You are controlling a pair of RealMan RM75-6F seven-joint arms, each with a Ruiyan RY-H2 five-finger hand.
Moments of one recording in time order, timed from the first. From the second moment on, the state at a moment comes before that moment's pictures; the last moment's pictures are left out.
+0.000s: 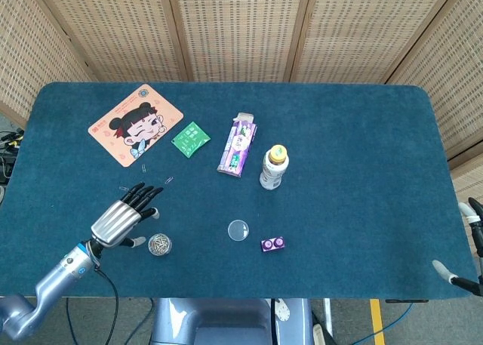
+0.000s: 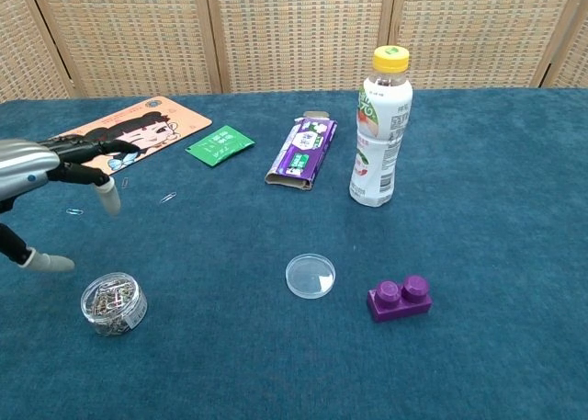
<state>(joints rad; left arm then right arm) -0.54 -1.39 0.08 -1.29 1.70 1.21 -0.07 -0.04 -0.91 0.05 -1.75 -1.60 1.66 0.19</state>
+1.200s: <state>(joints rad) -0.66 -1.66 -0.04 -0.64 1.43 0.82 -0.26 -0.01 -0.93 0.07 -1.77 -1.54 1.60 0.10</state>
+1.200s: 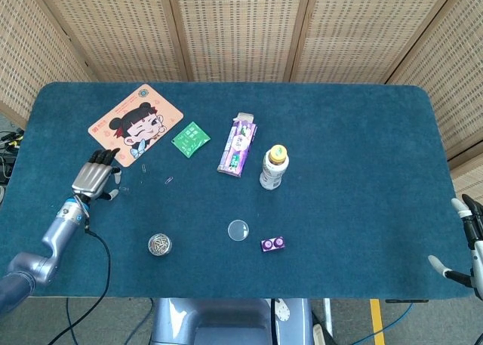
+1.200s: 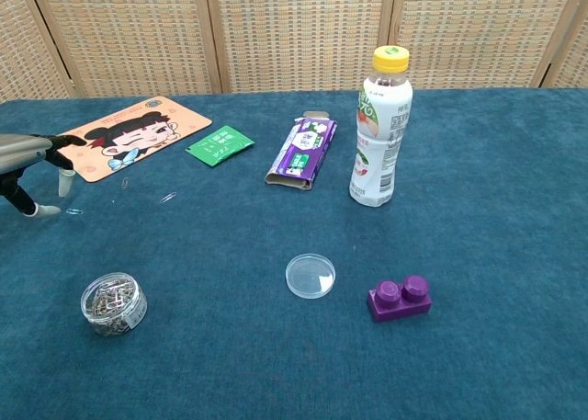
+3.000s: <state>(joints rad) -0.67 -1.69 -0.06 -0.67 1.39 0.75 -0.19 -0.02 -0.91 0.07 -1.76 -1.55 1.60 0.15</state>
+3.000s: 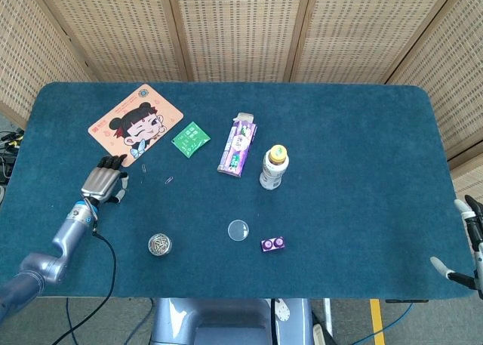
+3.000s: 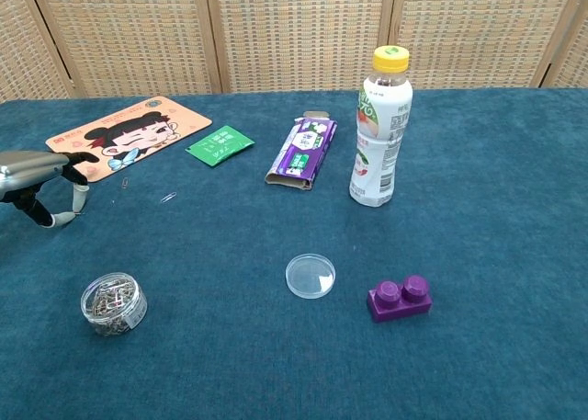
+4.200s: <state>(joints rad) -0.66 -1.63 -0.06 -0.77 1.43 0.89 -0.19 -0.02 -0.91 0.06 -1.76 -1.57 1.61 0.16</state>
